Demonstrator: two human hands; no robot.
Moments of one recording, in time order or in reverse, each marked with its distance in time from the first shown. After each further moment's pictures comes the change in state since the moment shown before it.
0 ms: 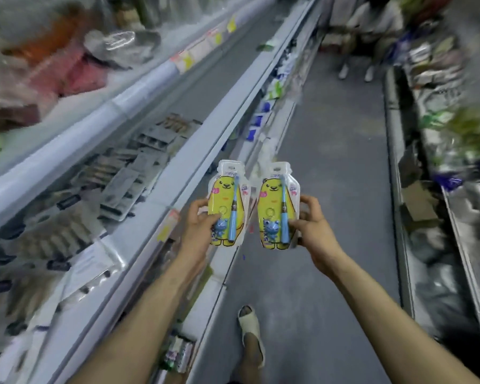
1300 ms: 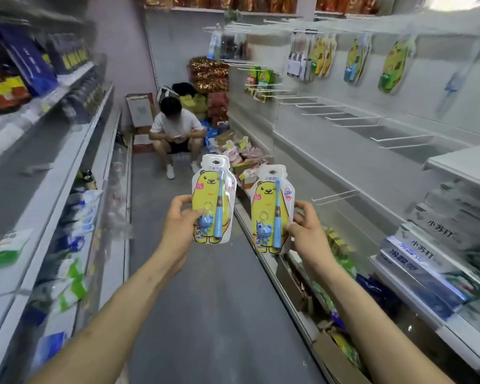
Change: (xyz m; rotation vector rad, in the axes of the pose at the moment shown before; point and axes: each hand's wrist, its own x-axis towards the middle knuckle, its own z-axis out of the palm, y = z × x) left_hand 0.704 0.291 0.828 0.019 -0.757 0.145; right_hand 0.710 -0.343 -0.514 0.045 0.808 -0.285
